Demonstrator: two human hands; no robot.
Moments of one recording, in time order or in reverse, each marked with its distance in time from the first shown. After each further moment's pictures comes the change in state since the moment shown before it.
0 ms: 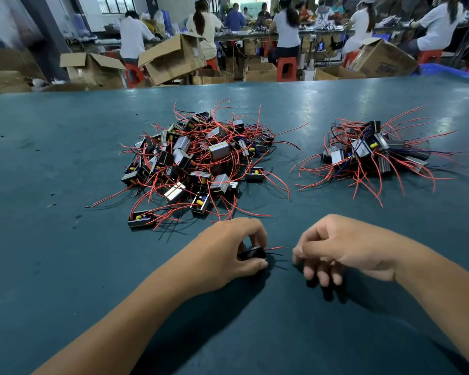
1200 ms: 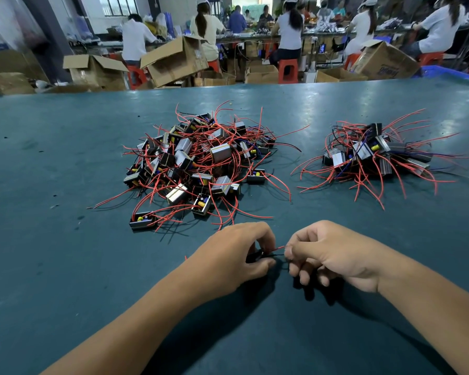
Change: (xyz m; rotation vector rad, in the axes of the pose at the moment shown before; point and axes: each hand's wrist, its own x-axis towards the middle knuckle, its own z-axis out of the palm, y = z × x) left_hand 0.004 0.005 0.013 0.005 0.067 0.033; right_hand 0.004 -0.006 0.021 0.148 0.075 0.024
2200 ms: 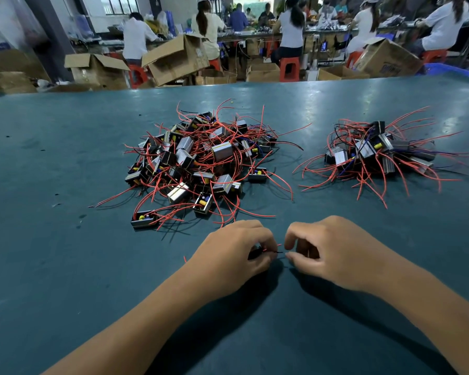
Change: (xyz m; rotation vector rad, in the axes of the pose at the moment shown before) left_hand 0.000 0.001 0.003 0.070 0.062 0.015; right_hand 0.000 0.010 -0.010 -1.023 0.271 -0.659
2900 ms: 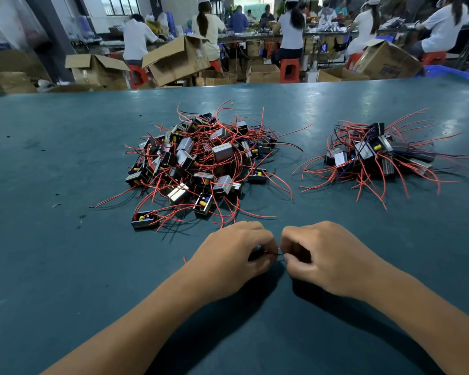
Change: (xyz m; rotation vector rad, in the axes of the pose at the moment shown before) left_hand -0.001 0.002 -0.003 0.029 -0.031 0.001; right_hand 0.001 -0.010 0.005 0.053 -0.004 -0.008
